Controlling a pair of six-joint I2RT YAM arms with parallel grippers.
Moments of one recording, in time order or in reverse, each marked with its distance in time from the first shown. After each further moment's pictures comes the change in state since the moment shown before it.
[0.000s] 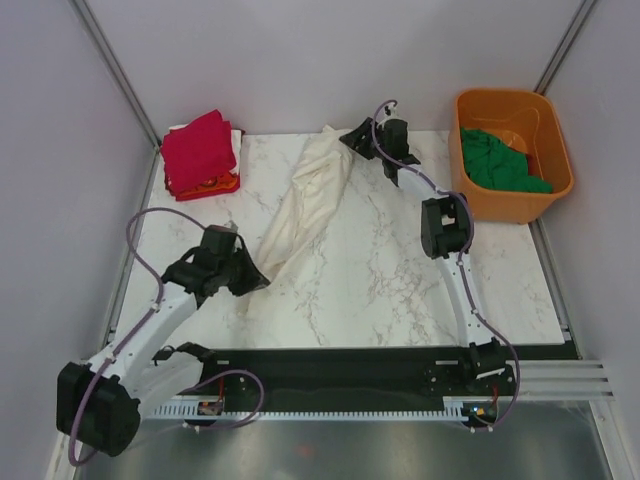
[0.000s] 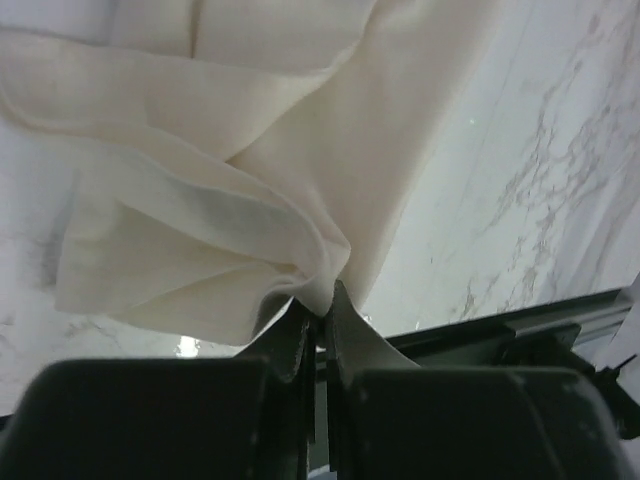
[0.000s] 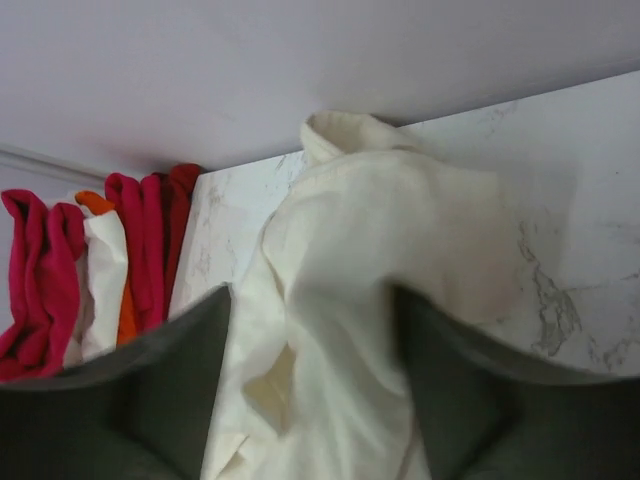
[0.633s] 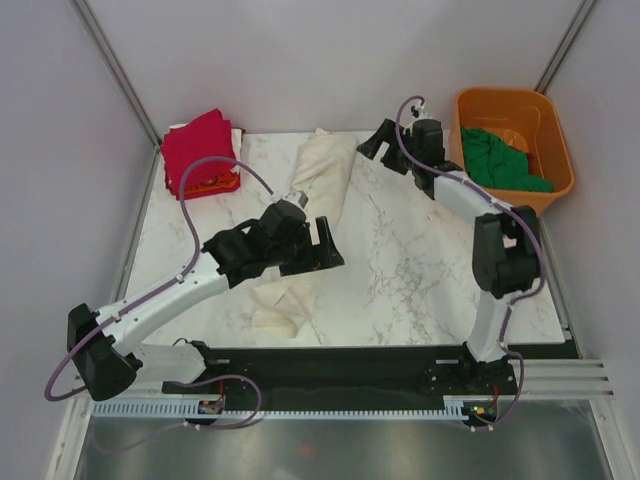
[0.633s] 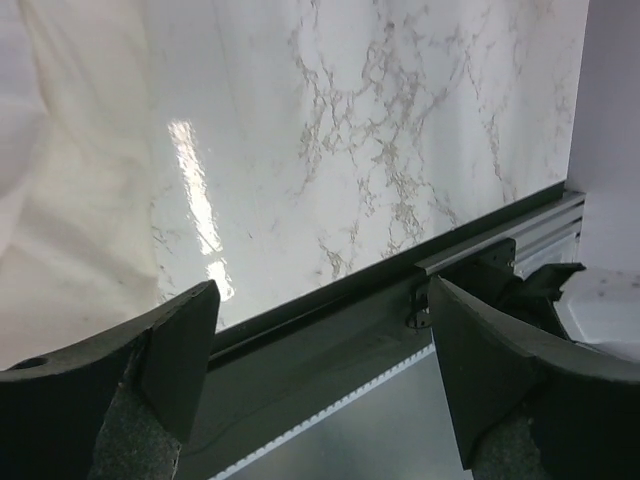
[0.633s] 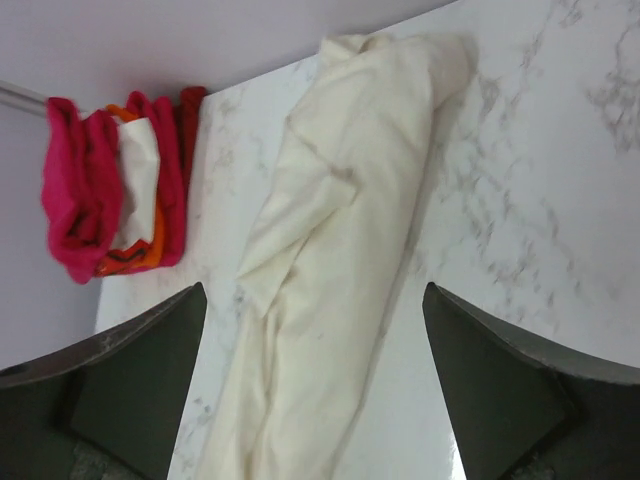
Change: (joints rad) left arm -0.550 0.282 0.424 0.003 -0.150 -0.138; right arm -0.017 -0.703 -0.763 -0.069 0.076 -0.150
